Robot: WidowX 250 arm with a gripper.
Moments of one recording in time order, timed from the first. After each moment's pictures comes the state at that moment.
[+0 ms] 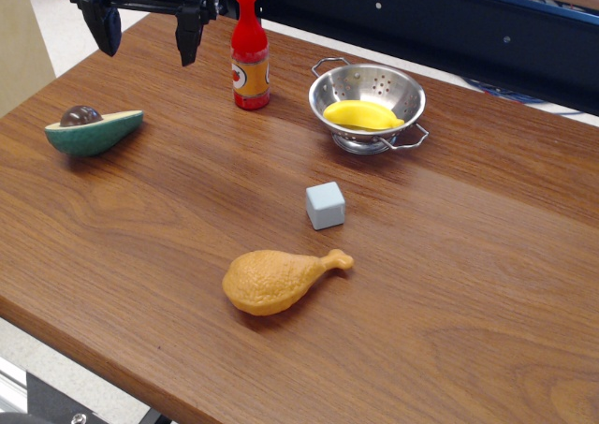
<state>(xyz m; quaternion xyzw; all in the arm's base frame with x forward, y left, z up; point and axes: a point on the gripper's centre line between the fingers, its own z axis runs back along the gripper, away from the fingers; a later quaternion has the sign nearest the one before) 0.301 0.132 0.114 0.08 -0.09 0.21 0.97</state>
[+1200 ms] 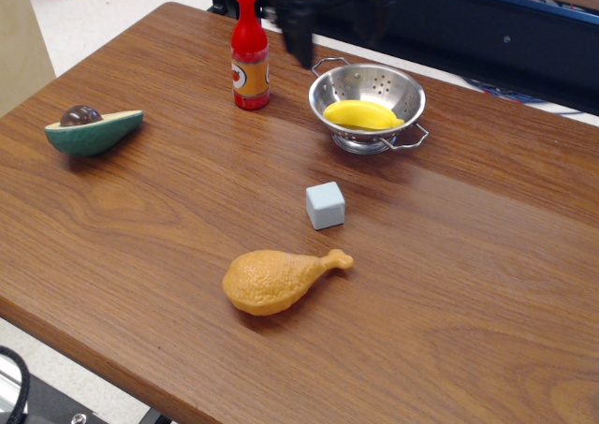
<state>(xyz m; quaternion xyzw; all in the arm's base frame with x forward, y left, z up) 0.366 0.007 0.114 -0.01 -0.07 0.53 0.85</state>
